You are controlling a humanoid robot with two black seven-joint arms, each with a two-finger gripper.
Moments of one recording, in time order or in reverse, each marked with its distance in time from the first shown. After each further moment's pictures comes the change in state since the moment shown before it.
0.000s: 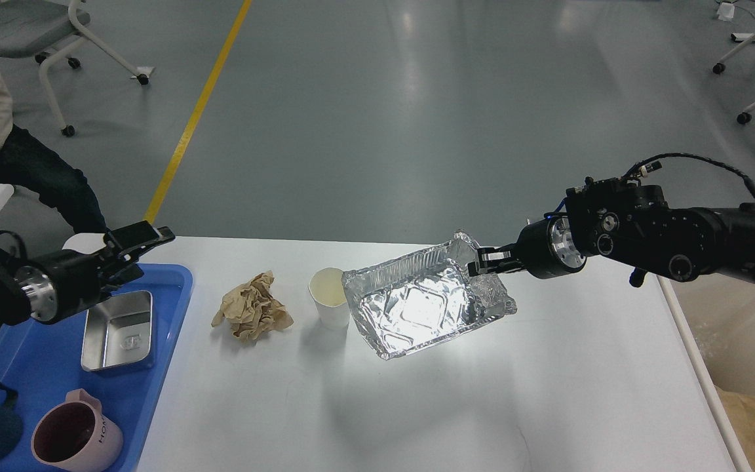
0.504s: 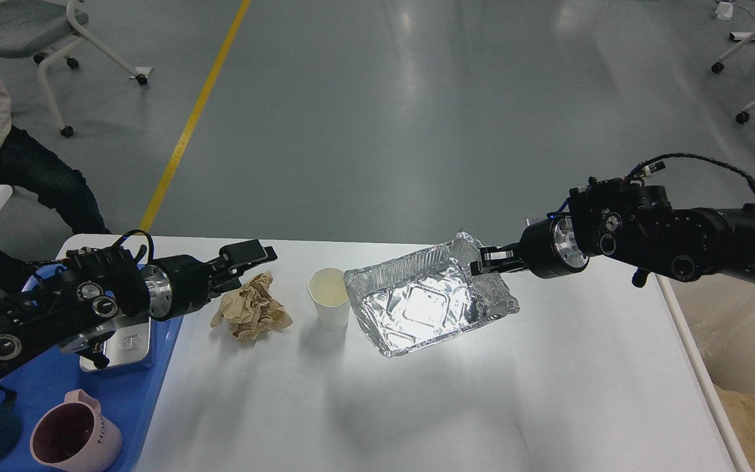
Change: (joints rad) left arm -0.225 -0.321 0.334 0.150 -0.007 0.011 0.017; right arm -0.005 -0.010 0.001 0.000 0.001 -0.002 0.001
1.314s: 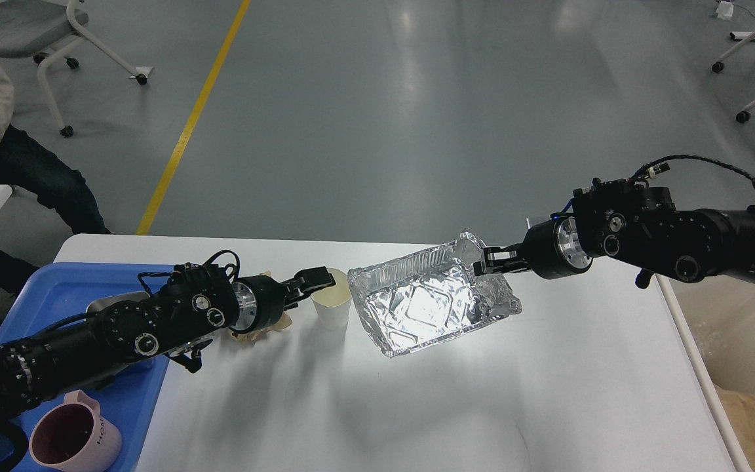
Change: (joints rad) left arm -0.010 -0.351 0.051 0.355 -0.027 0.015 -0.002; right arm -0.004 -0.007 0.001 0.000 0.001 -0.001 0.000
